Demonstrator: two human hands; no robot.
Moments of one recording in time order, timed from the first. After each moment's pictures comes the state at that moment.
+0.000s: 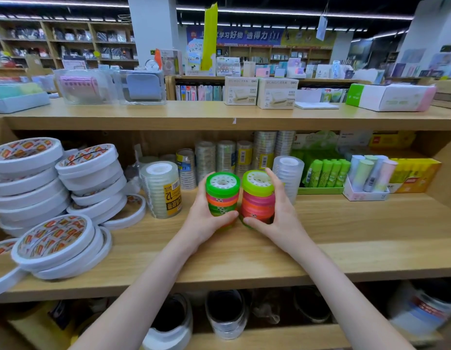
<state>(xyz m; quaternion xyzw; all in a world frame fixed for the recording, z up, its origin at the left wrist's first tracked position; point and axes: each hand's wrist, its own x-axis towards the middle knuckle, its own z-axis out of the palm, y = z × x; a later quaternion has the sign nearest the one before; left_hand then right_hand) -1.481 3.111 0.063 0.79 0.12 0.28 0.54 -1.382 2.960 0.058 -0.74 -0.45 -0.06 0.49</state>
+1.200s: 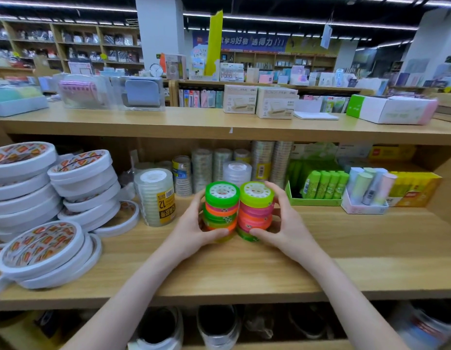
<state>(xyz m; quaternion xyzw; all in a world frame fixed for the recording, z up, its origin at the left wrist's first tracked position) -1.487 3.119 0.060 0.80 0.10 0.23 0.54 -1.361 2.944 0.068 -0.72 -0.48 0.02 0.50</state>
